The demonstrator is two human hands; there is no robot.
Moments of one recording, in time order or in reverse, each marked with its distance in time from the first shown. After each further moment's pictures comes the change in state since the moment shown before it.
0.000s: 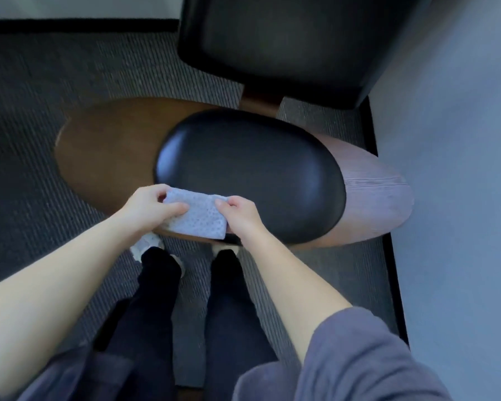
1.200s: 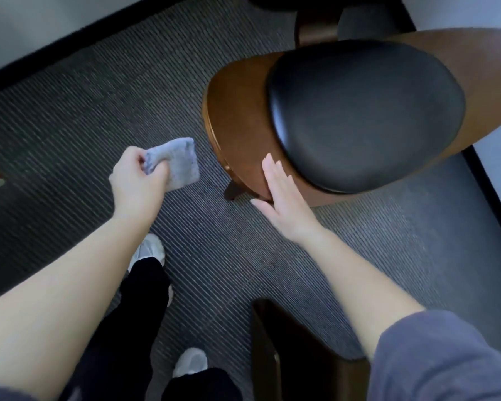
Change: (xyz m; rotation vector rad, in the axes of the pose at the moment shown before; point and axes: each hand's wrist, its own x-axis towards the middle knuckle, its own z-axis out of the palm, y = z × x) left_hand 0.142 -0.144 -0.258 0.212 0.311 0.337; right_hand 0.050 0.013 0.278 -0.521 0.301 -0.437
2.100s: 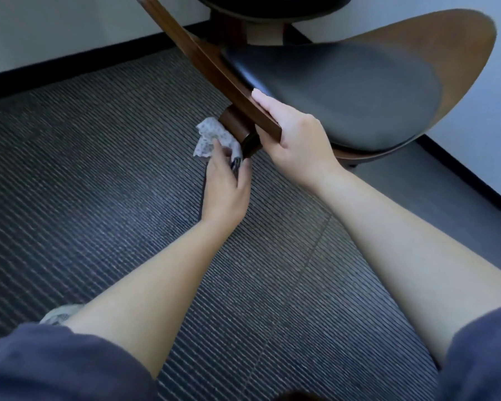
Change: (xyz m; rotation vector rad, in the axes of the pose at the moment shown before) left_hand -0.024 -0.102 0.261 -0.260 -0.210 0.702; right_hand 0.029 0.089 0.050 -0.197 0.769 -0.319
